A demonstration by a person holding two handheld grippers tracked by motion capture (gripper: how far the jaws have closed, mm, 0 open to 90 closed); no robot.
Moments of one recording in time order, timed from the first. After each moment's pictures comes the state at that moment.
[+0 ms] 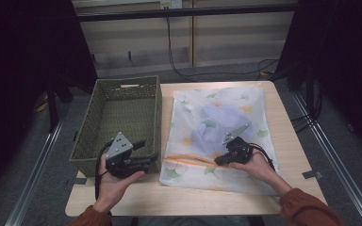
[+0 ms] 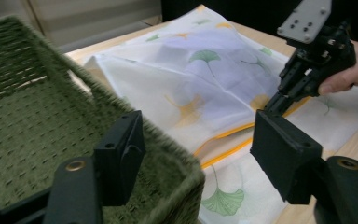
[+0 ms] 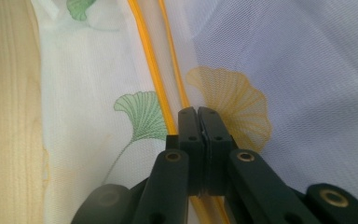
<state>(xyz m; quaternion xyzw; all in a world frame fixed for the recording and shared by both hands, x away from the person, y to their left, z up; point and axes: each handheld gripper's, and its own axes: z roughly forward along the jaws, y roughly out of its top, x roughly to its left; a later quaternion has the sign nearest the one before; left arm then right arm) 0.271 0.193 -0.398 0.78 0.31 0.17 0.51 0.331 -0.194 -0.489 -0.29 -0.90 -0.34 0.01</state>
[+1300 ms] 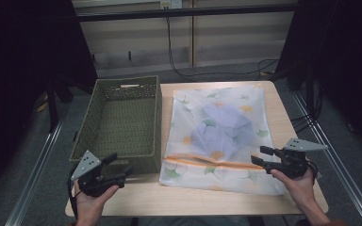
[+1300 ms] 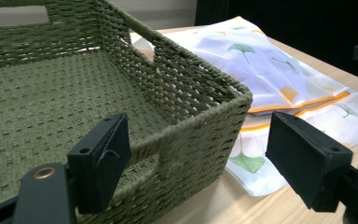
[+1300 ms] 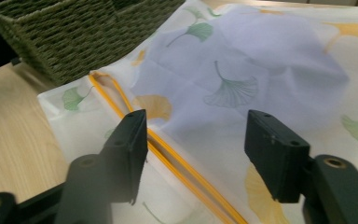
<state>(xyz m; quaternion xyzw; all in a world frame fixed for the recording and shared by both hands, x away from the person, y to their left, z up) 0.238 0.255 -0.418 0.74 0.39 0.19 0.52 0.238 -0.302 -0.449 -0.43 -0.73 -0.51 -0.16</state>
